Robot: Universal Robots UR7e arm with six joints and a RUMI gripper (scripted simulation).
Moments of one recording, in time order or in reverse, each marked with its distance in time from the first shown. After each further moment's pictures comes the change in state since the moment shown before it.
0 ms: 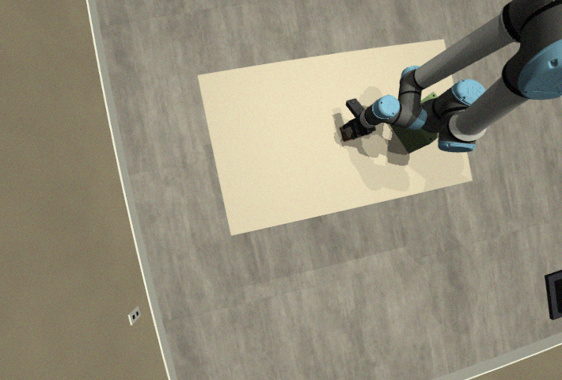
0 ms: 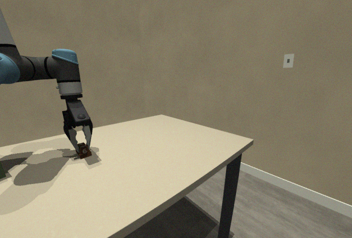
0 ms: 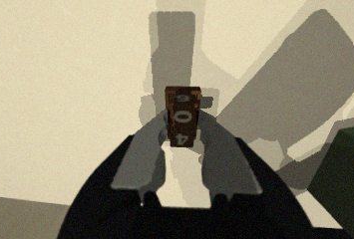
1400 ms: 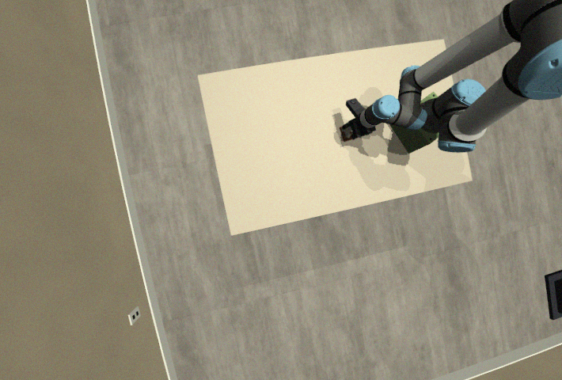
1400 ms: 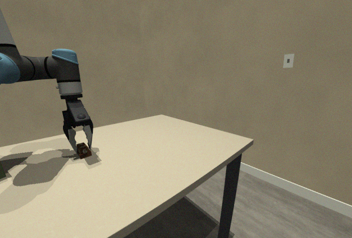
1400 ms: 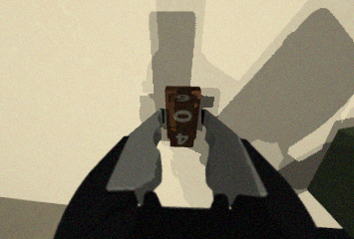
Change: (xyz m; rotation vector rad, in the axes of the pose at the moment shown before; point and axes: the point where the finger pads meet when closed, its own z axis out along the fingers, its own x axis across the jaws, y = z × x) arm 0.000 0.000 0.000 0.000 0.000 0.000
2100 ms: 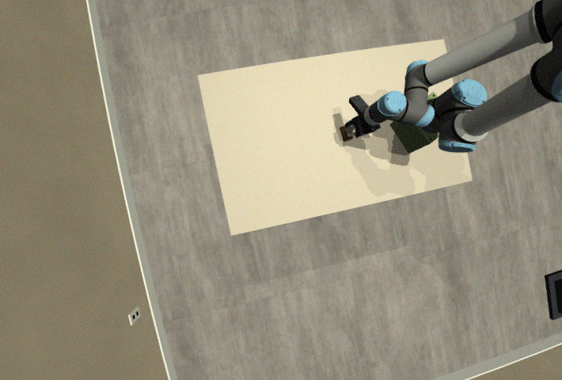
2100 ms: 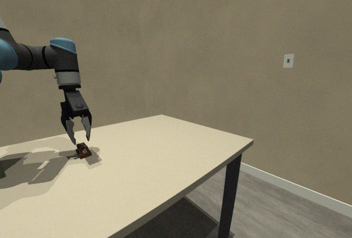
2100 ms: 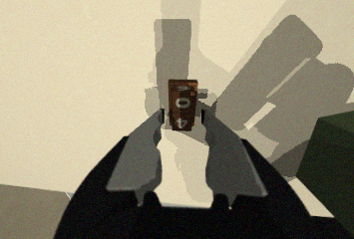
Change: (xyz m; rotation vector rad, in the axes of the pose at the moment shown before) arm 0.000 0.000 -0.034 0.001 -0.002 0.000
